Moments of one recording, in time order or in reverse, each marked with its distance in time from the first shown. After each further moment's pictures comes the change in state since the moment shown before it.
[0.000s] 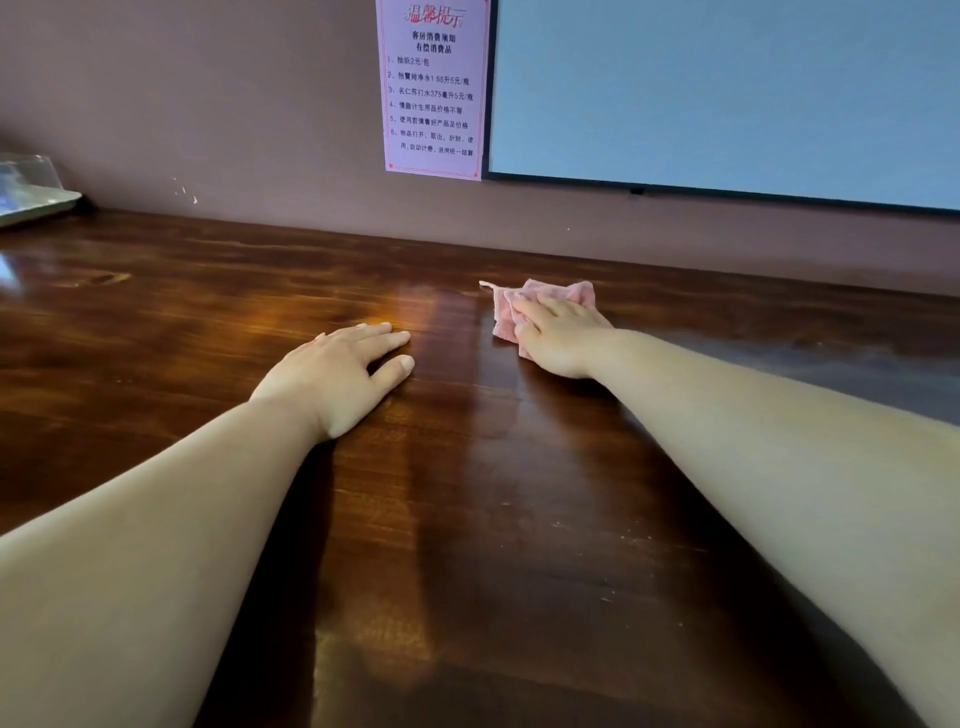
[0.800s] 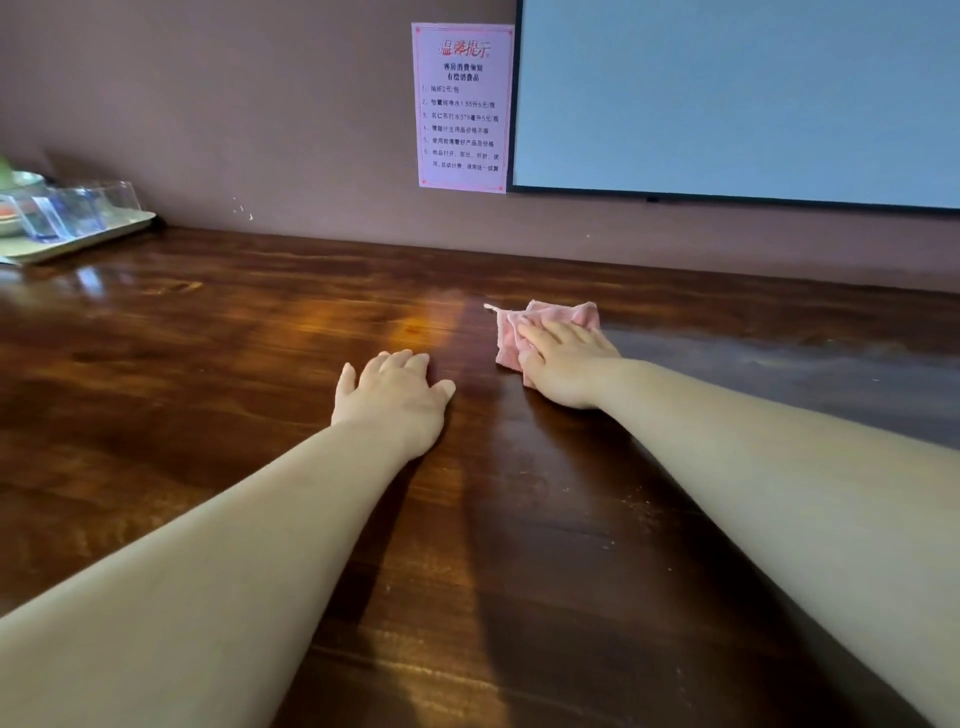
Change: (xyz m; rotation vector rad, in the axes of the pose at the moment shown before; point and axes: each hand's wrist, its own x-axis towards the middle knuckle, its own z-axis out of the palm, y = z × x) left_hand -0.043 0.050 0.004 0.106 -0.032 -0.259; right_hand -0.054 -0.025 0.010 0.036 -0.031 -0.052
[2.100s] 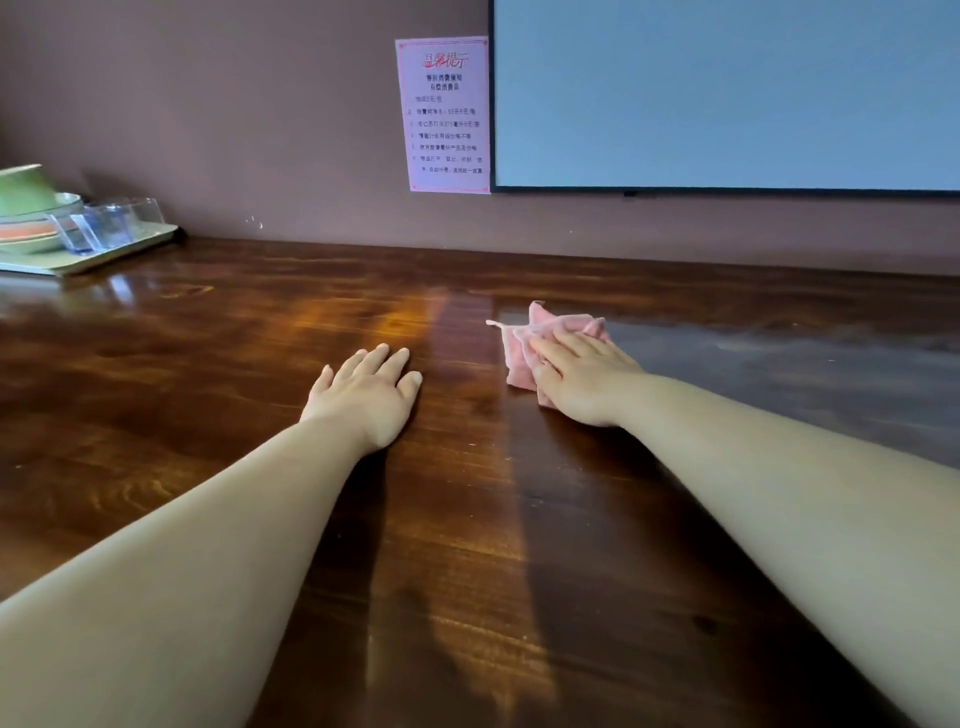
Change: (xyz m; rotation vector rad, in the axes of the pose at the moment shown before) left_hand -0.014 -0.002 0.008 0.033 -0.030 -0.006; right_hand -0.062 0.041 0.004 0.030 -0.002 -0.072
